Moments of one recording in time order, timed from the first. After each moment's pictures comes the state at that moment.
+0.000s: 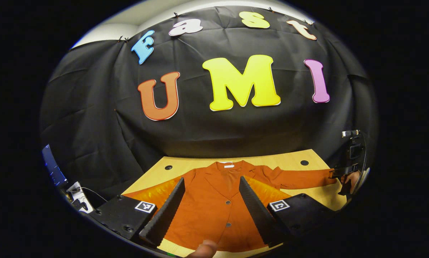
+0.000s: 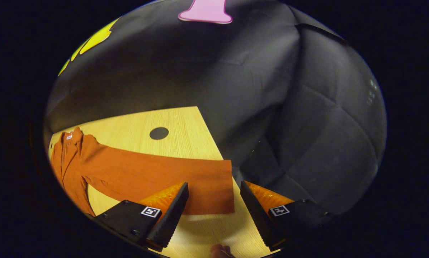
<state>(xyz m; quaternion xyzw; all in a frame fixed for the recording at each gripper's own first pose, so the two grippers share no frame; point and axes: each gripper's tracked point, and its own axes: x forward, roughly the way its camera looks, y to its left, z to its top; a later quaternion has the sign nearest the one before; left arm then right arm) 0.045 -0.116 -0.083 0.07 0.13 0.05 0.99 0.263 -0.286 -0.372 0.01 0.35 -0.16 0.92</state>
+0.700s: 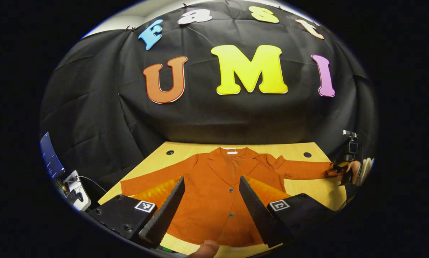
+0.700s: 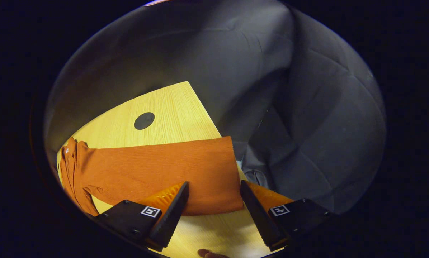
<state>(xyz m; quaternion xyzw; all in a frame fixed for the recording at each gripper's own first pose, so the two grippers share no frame) 0.033 -0.094 -0.127 0.06 0.17 0.06 0.98 0.272 -0.294 -0.404 0.10 0.44 -0.16 0.88</state>
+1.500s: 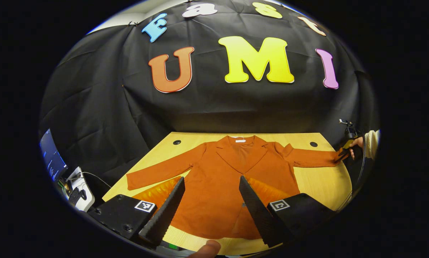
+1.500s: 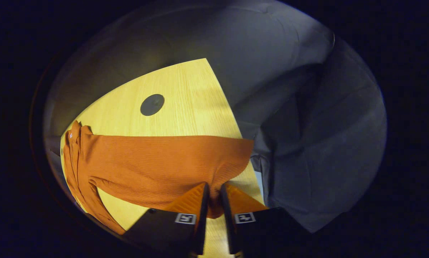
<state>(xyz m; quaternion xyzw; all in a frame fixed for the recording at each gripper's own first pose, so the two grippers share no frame) 0.013 -0.056 -0.150 0.06 0.20 0.08 0.97 0.286 -0.274 -0.404 0.08 0.55 -0.08 0.82</state>
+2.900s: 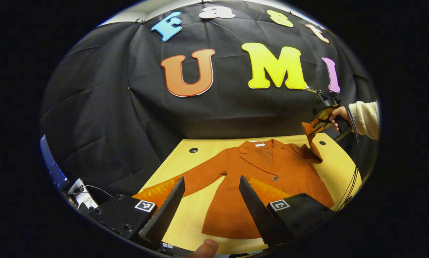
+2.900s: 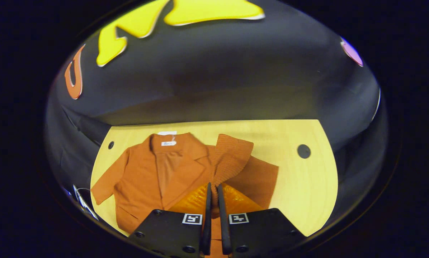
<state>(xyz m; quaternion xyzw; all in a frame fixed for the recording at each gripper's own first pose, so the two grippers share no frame) 0.021 0.098 -0.133 0.06 0.18 0.04 0.98 0.323 0.114 -0.243 0.04 0.44 0.10 0.89</state>
